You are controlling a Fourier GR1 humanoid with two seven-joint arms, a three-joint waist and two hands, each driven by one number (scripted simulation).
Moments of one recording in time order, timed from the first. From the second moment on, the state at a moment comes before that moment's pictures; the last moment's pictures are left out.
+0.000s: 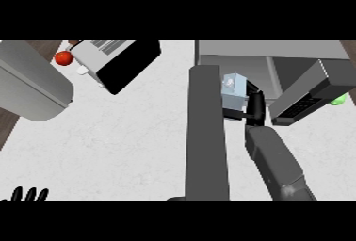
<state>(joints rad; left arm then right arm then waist) 0.70 0.09 0.02 -1.94 0.32 -0.38 -0.52 -0.66 -0.04 -0.09 -0.53 -0.08 -0.43 -0.68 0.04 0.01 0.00</state>
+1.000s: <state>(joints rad) 0.62 0.09 0.01 -1.92 0.32 -0.39 -0.49 -0.89 -0.19 -0.13 -0.17 0.03 -0.61 -0.79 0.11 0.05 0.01</state>
